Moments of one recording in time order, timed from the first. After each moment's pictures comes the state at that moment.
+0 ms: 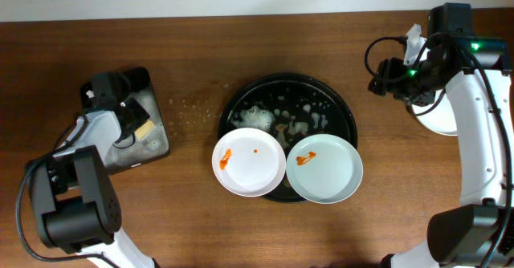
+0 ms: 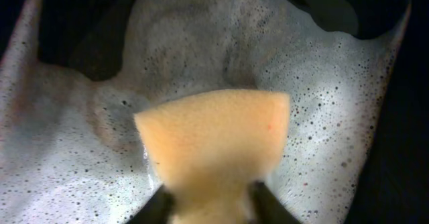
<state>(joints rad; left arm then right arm) 0.21 1.92 1.16 -0.36 -0.07 -0.48 -0.10 1.72 1.77 -1.29 -0.25 0.15</state>
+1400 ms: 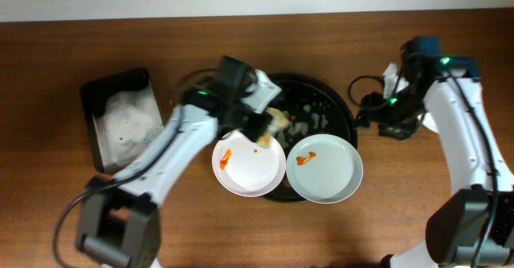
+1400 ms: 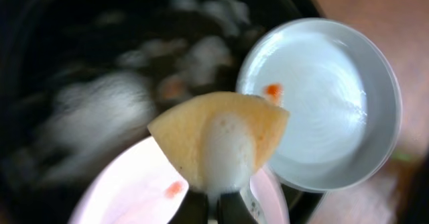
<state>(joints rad) -0.47 1.79 1.39 -0.71 0.45 0.20 -0.06 1.72 1.51 -1.32 -0.28 0.16</state>
